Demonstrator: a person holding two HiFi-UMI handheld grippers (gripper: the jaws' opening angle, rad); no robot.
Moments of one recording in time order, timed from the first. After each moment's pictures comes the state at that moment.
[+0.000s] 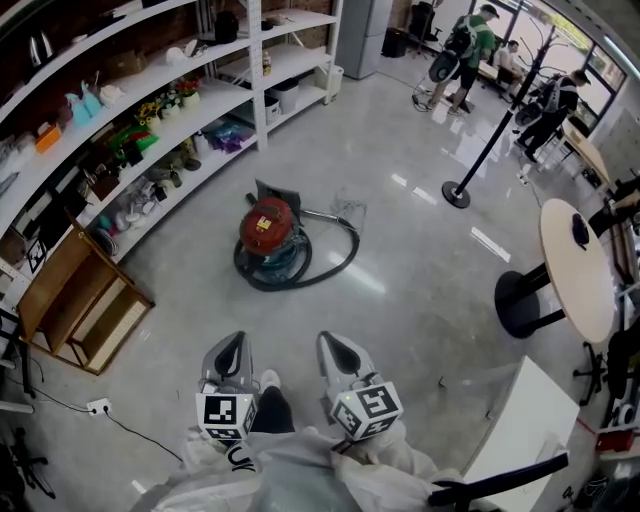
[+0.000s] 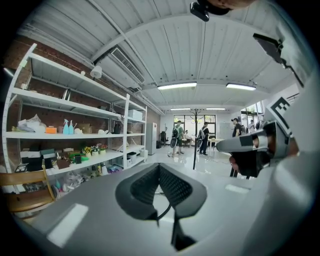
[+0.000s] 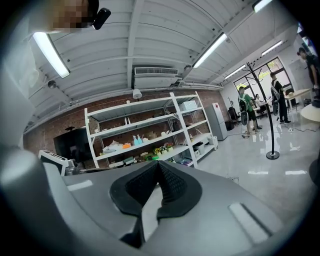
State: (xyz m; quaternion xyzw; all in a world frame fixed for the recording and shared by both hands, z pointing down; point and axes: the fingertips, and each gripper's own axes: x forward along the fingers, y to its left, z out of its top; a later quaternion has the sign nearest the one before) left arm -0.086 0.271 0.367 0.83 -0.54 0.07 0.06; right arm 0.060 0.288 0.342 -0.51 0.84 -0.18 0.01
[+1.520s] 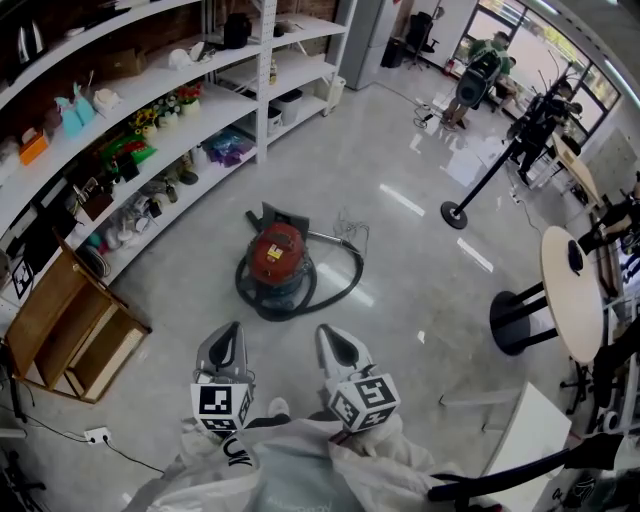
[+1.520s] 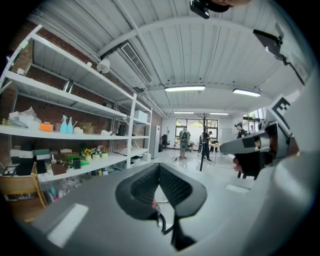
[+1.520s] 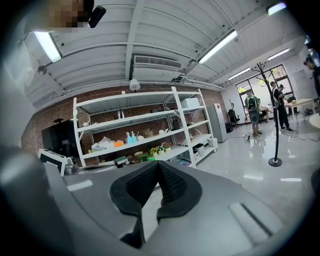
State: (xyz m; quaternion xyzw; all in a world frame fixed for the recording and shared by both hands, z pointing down) left arm -0.185 0.110 0.360 0.84 -0.54 0.04 0.06; right arm -0.031 0.135 0.334 -0.53 0.83 -0.17 -0.02
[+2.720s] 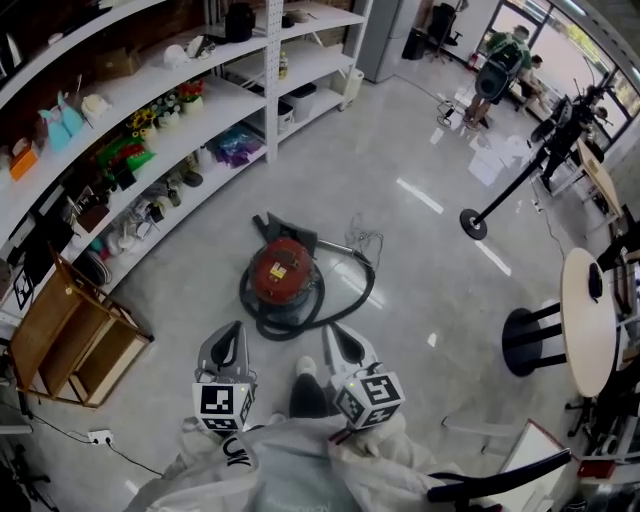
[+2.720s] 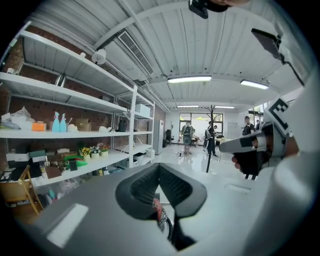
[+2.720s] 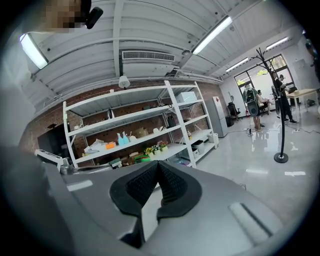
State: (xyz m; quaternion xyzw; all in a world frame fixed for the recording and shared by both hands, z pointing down) left arm -0.149 -0.008 0.372 0.82 -0.56 0.08 0.07; right arm 0.017 0.002 0.351 -0.52 0.83 -0.20 -0.02
